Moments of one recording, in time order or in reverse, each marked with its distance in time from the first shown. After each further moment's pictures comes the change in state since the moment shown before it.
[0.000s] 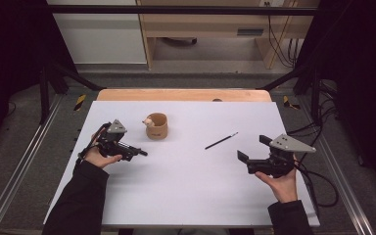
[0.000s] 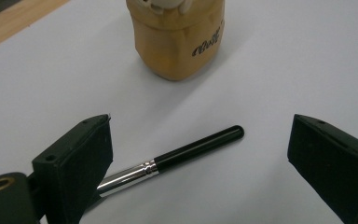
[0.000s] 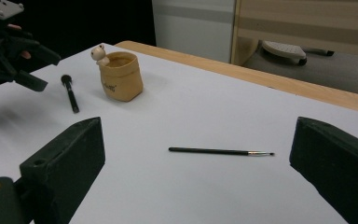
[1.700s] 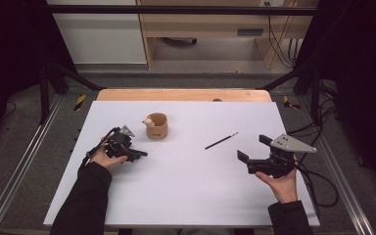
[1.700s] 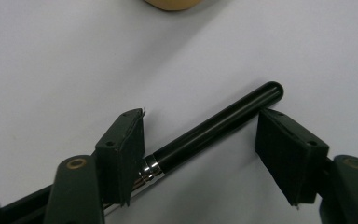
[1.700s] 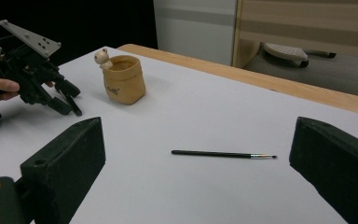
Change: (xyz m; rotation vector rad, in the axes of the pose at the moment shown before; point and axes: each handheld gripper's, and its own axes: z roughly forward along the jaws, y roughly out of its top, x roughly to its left) left arm 0.008 -0.015 0.044 0.179 -0.047 -0.024; right arm 0.002 0.002 -0.002 -0.010 0.007 0.006
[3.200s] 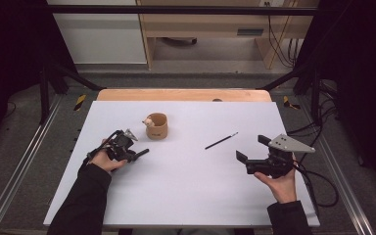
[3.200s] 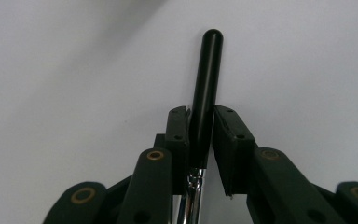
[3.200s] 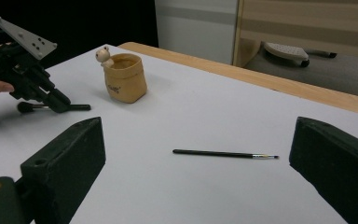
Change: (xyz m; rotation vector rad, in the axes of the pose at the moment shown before) left arm -0.017 0.005 -0.011 0.121 -0.016 0.041; right arm 0.003 0.001 0.002 0.006 0.000 -0.010
